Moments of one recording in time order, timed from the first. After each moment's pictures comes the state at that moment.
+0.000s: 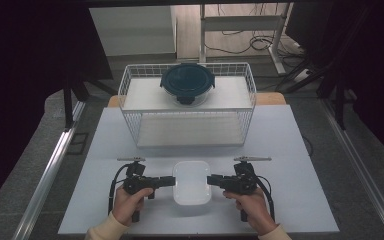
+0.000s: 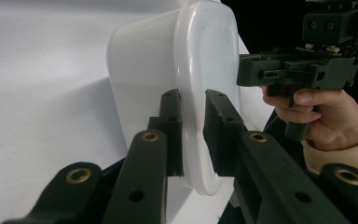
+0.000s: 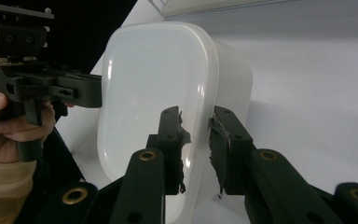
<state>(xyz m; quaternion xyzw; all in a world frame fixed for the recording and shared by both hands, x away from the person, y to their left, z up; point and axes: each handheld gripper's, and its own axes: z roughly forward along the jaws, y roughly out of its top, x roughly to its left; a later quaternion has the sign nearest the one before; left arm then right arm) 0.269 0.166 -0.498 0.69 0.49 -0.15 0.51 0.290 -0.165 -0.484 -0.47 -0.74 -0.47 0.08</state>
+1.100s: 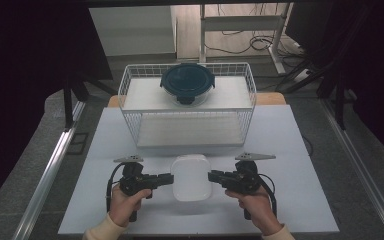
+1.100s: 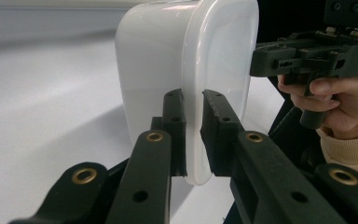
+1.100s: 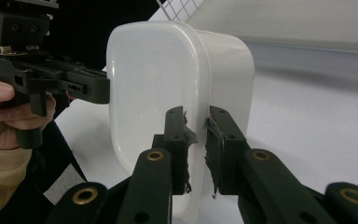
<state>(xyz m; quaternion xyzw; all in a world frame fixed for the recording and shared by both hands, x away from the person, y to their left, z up) 0.259 0.166 -0.473 0.72 0.45 -0.09 0.52 0.280 -0.164 -0.453 -0.42 -0.76 -0.49 0.03</state>
